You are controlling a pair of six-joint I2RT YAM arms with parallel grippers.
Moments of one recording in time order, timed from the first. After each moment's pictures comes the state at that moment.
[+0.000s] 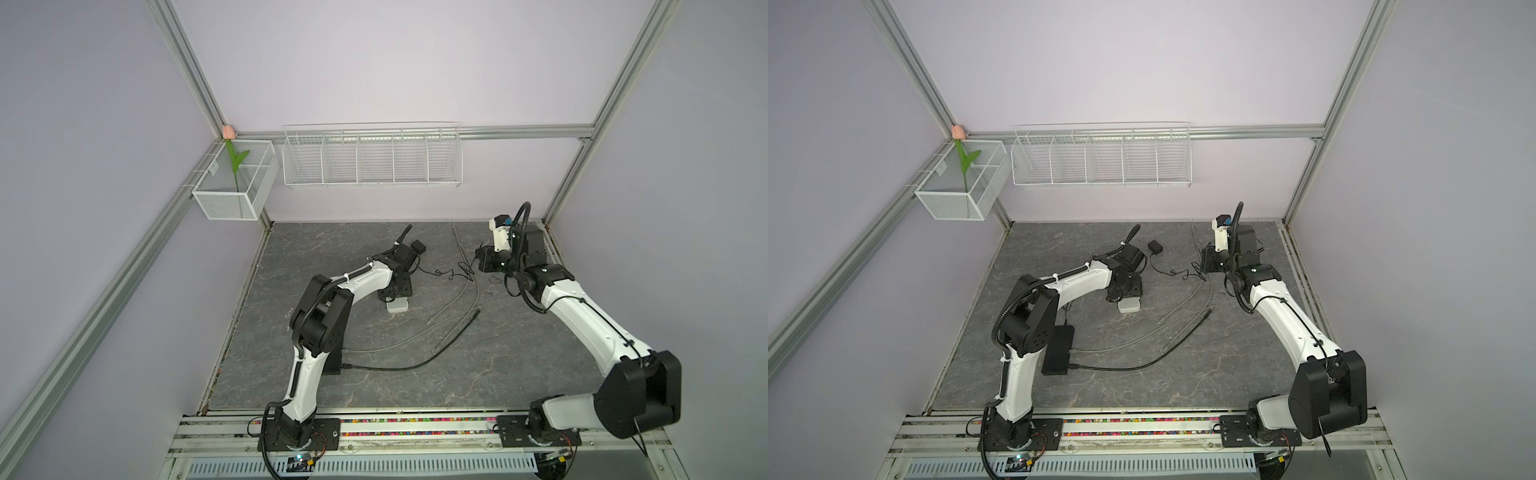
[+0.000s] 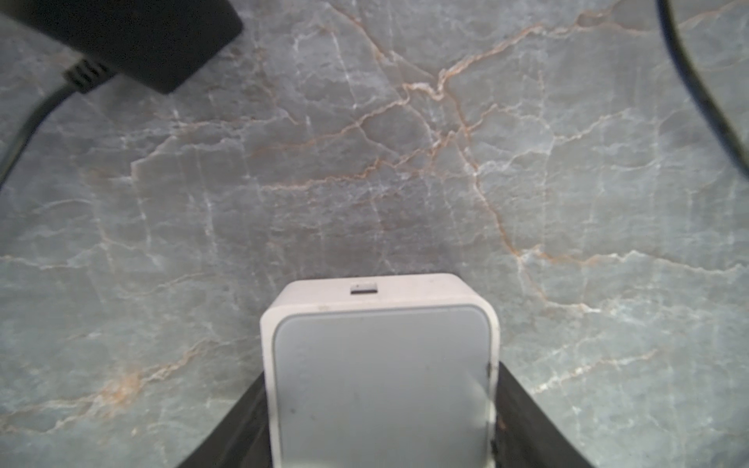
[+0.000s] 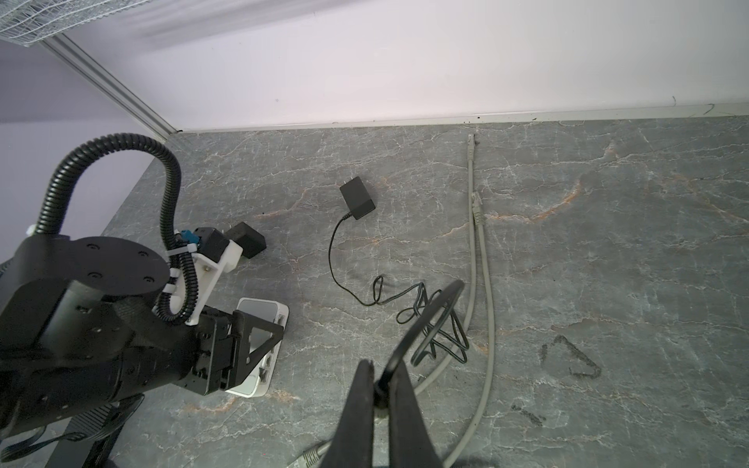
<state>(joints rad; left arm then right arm) -0.67 2.11 1.57 -0.67 -0.12 -0.65 0.24 1.39 1.13 -0.32 -0.19 0.22</state>
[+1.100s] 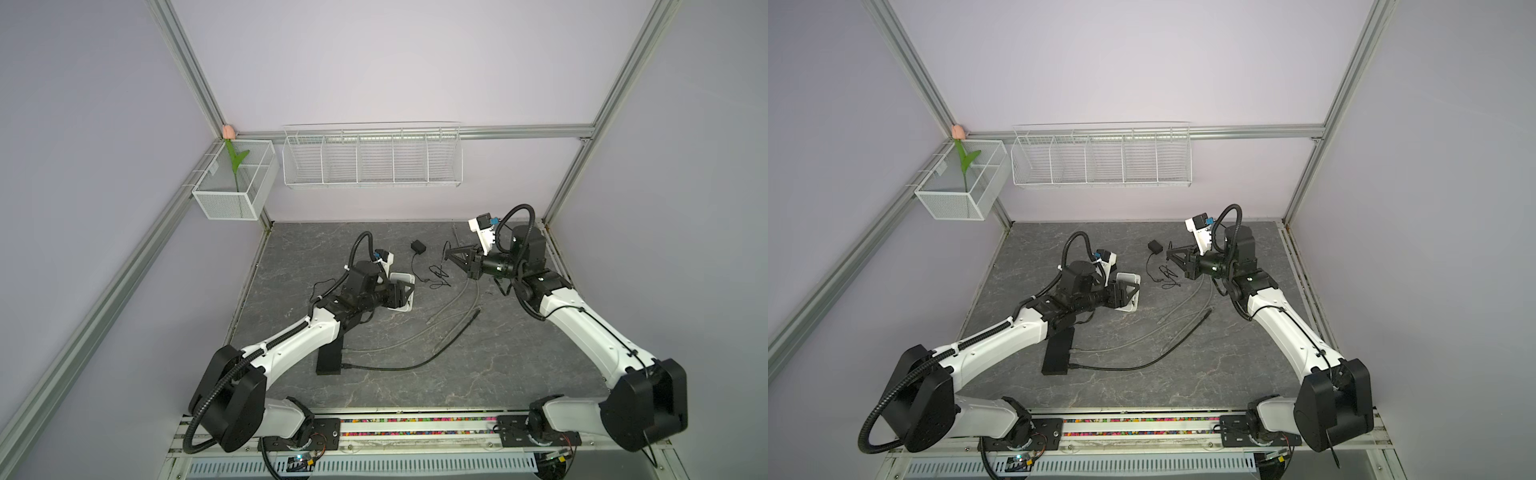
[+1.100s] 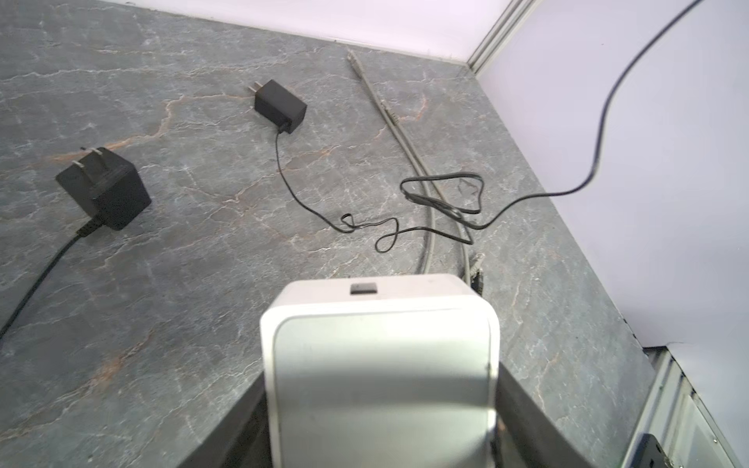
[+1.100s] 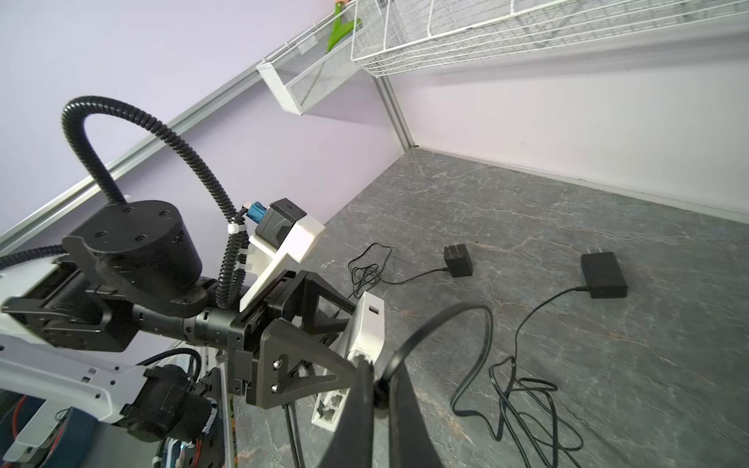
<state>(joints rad) -0.67 1.35 0.85 0.01 0.19 -0.43 0.32 1.33 1.07 -0.03 -0.79 0.25</state>
